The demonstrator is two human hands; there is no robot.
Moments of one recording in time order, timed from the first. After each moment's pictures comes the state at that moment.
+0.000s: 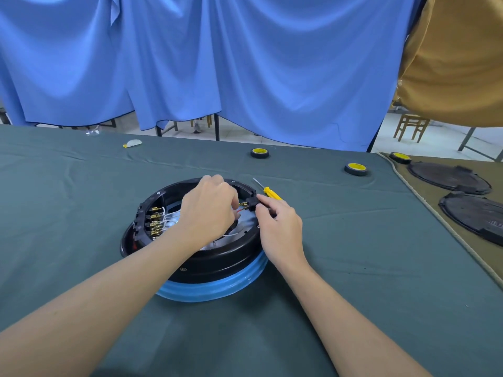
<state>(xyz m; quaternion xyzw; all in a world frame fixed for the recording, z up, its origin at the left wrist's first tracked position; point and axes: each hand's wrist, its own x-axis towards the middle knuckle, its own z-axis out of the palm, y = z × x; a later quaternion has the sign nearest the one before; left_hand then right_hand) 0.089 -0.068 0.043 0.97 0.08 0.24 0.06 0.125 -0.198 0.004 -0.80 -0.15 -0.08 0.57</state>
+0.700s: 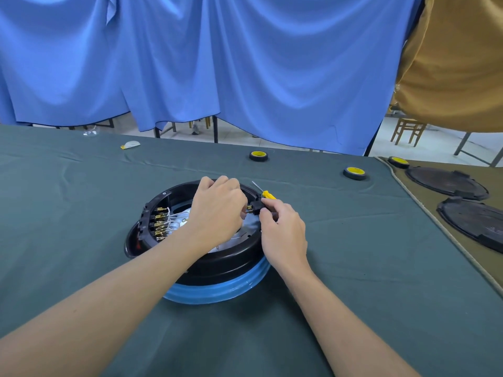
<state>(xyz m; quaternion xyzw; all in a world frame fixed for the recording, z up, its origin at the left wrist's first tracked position) 0.104 -0.073 0.041 0.97 0.01 0.24 -0.06 0.130 -0.201 0.003 -0.83 -0.12 -0.10 0.53</state>
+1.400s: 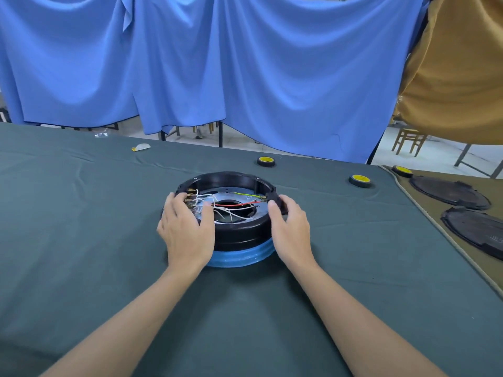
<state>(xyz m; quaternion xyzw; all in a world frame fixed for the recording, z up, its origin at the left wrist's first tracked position) 0.063 -0.043 -0.003 0.80 0.28 0.39 0.36 0.145 -0.191 -0.003 -0.80 -0.16 -0.10 0.57</state>
